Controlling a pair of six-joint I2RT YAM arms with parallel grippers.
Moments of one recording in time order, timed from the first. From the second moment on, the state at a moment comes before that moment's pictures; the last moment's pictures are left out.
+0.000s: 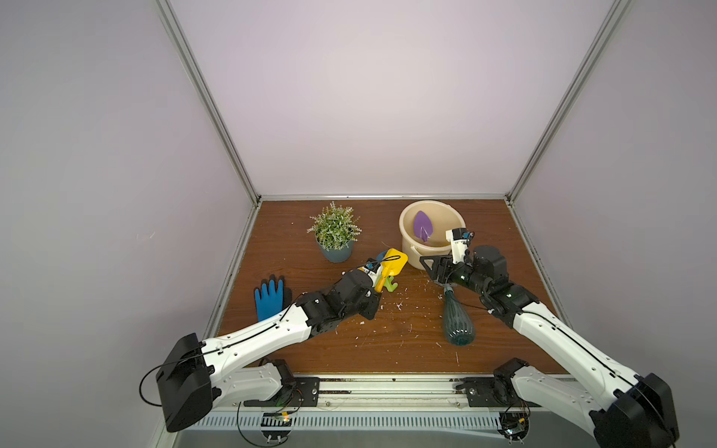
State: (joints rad) left arm -0.92 1.16 0.78 -0.32 -0.14 -0.33; right arm 0.48 1.04 0.73 -0.06 -0.26 0.51
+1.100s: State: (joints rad) left arm -0.93 1.38 0.99 0.01 -0.03 -0.29; right arm 0.50 1.18 0.82 0.15 -0.45 0.63
